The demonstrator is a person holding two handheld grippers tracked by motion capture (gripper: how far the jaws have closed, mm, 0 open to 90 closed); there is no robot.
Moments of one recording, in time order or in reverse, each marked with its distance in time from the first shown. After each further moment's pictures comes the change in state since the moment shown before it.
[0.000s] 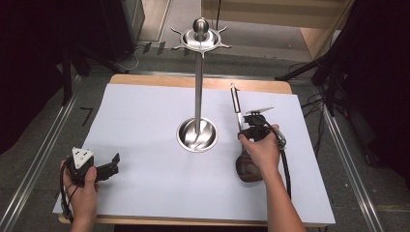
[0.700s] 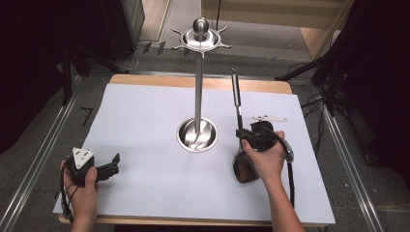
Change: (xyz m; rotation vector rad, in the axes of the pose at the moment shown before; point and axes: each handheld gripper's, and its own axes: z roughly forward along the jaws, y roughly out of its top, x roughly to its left) left arm -0.001 0.000 0.000 0.001 0.005 0.005; right arm 0.002 -0.031 -0.033 -0.333 0.155 -0.096
